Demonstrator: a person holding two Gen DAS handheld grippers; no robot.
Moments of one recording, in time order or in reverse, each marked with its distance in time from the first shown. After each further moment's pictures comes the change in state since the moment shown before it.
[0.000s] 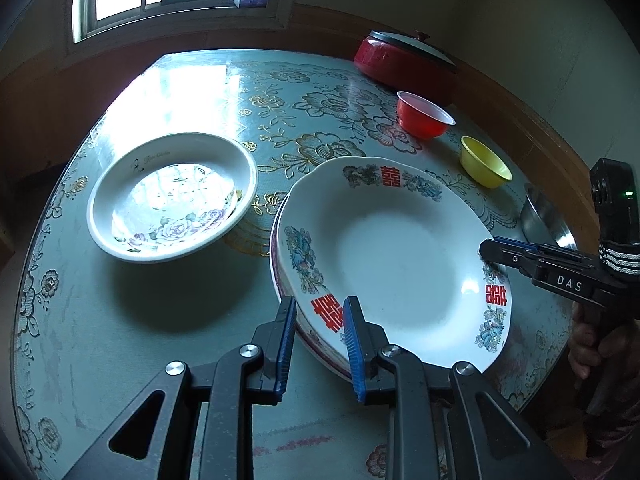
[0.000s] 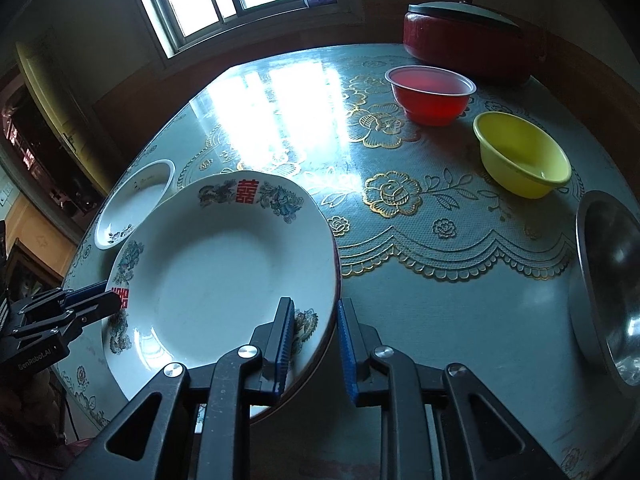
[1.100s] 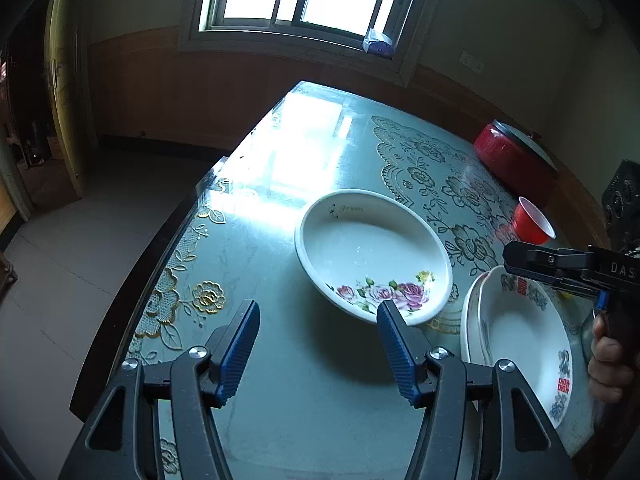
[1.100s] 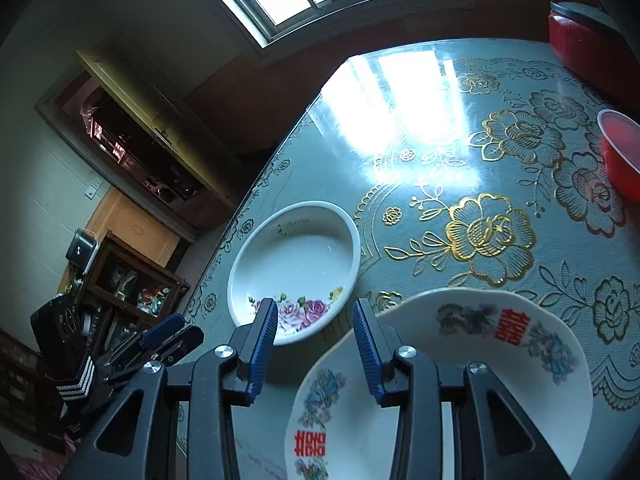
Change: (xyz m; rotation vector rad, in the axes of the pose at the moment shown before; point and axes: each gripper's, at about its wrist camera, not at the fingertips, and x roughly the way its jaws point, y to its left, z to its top) left arm -0.049 0.131 0.009 -0.303 -0.176 0.225; right arm 0.059 0.133 0.100 -0.048 0.071 0.424
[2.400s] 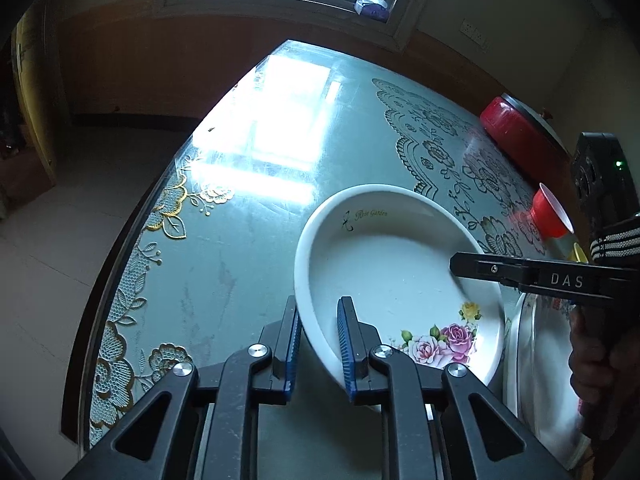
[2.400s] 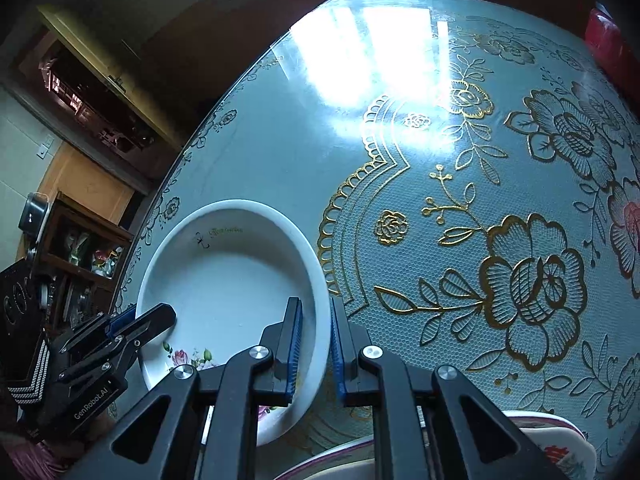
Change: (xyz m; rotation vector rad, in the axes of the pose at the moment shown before) left arm 0.081 0.007 0.028 0.032 0.134 -0.054; right arm 0.108 -0.008 0.040 -0.043 0.210 -0.177
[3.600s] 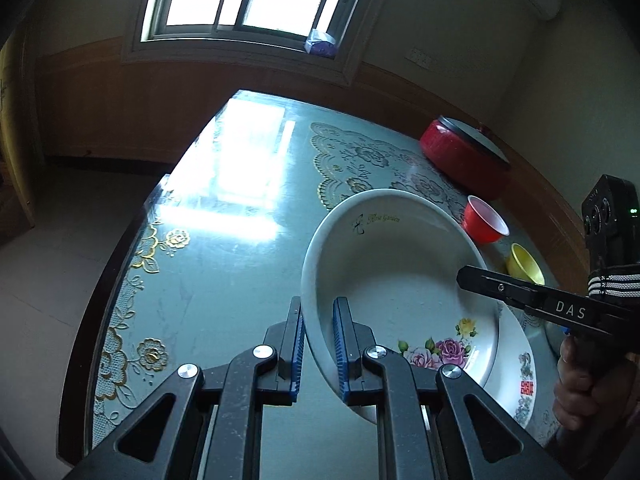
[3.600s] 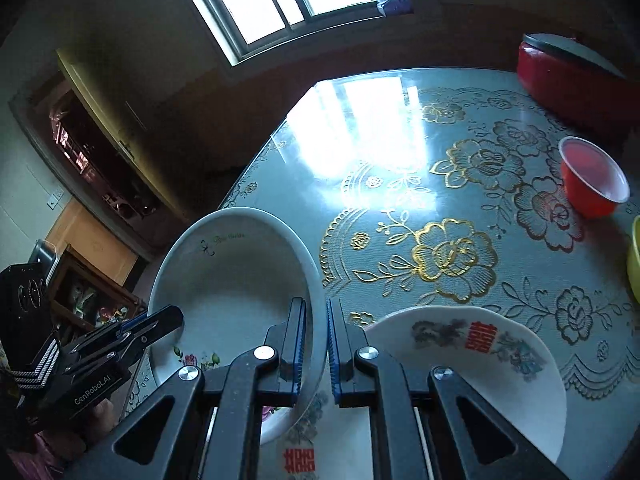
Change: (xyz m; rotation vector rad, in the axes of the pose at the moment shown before) left arm -0.072 -0.044 -0.009 0.099 -0.132 -0.135; right arm -0.121 0.005 -0.079 0.068 -0.301 -0.029
